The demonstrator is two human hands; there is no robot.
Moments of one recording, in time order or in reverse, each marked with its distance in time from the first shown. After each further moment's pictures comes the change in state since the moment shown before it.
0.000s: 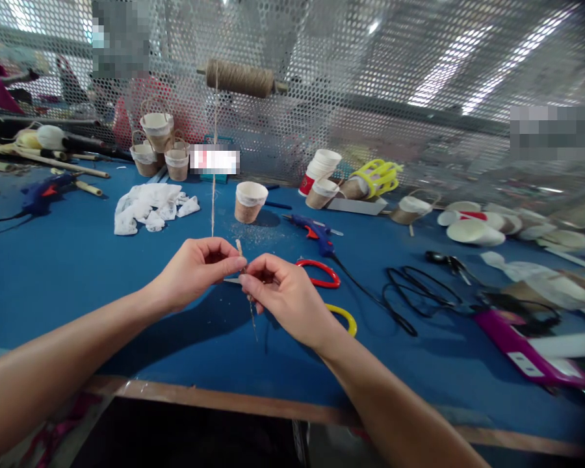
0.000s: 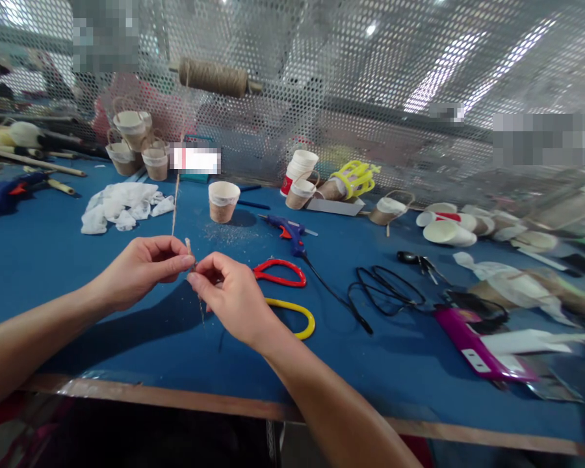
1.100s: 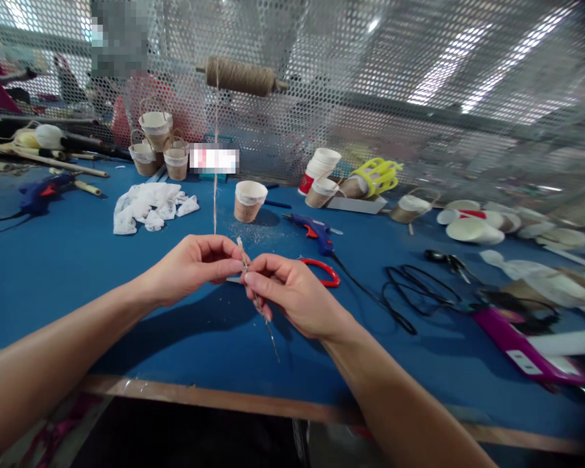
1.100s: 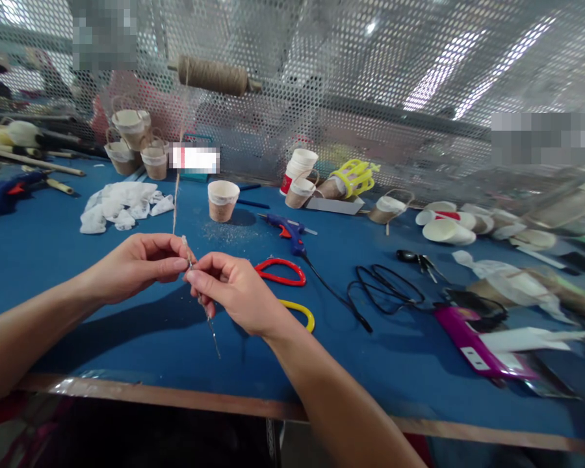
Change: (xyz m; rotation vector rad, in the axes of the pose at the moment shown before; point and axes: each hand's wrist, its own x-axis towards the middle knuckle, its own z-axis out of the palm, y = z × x) left_hand 0.000 0.008 -0.007 -0.044 -0.186 -0.015; right_hand 0.001 -0.001 -0.009 0.237 -0.183 0.064
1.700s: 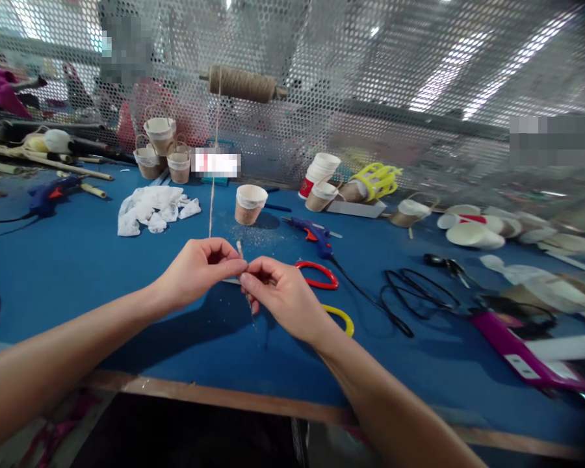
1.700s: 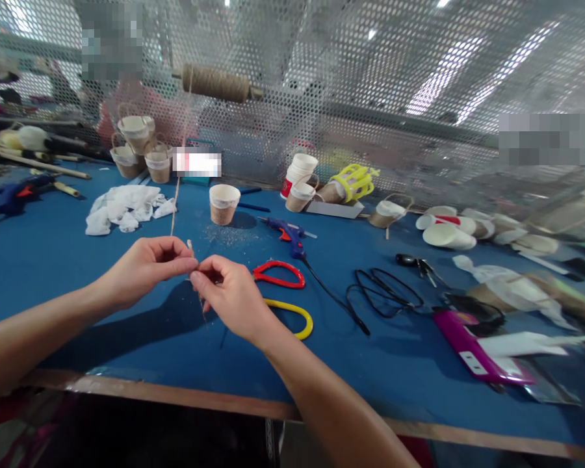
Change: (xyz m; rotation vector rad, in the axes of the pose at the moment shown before) left_hand 0.001 -0.001 0.011 0.170 0.203 0.016; right_hand 0.002 0.002 0.005 -0.294 0.137 -0.052
